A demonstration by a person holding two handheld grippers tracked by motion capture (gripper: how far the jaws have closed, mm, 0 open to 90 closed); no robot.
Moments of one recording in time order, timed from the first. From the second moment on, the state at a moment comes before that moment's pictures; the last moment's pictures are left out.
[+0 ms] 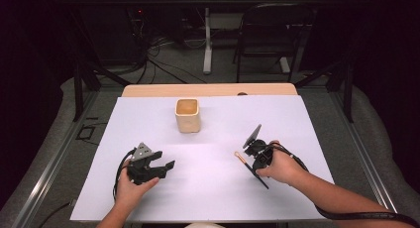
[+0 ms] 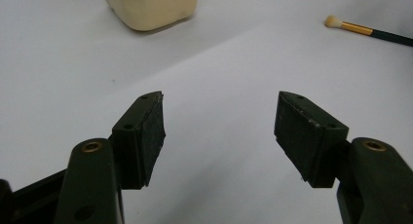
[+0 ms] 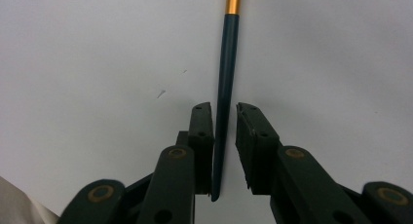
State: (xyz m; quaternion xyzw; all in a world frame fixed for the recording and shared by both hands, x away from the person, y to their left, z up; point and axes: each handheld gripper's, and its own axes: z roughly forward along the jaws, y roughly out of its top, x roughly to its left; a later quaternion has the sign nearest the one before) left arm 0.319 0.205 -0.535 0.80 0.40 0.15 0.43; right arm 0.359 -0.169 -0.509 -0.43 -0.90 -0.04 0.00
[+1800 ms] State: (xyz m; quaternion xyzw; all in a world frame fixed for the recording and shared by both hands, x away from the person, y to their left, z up) left arm 0.319 0.206 -0.535 0.80 0.40 0.14 0.42; right arm 0.377 -0.156 -0.524 -0.43 -0.90 -0.03 0.01
